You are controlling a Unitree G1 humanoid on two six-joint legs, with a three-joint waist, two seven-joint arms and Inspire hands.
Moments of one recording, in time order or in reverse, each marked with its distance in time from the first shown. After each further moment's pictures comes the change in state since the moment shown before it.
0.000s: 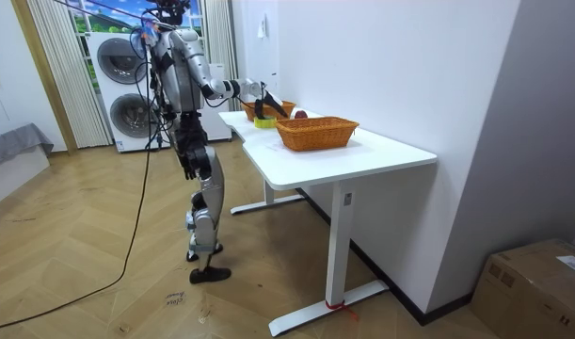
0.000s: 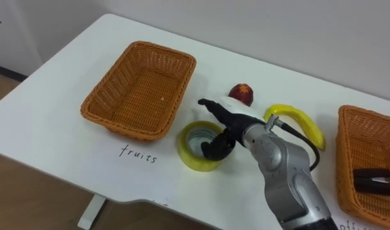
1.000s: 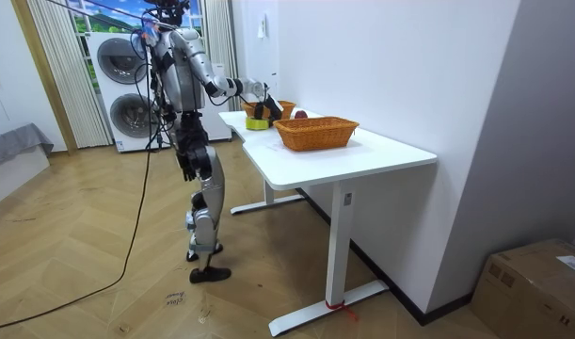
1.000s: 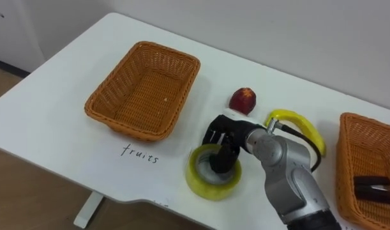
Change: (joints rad) left arm -0.014 0.012 0.016 0.003 0.027 0.020 0.019; right arm -0.043 -0.013 0.010 0.085 -0.002 0.065 0.138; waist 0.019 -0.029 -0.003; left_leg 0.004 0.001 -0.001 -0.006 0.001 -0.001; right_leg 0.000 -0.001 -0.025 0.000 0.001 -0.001
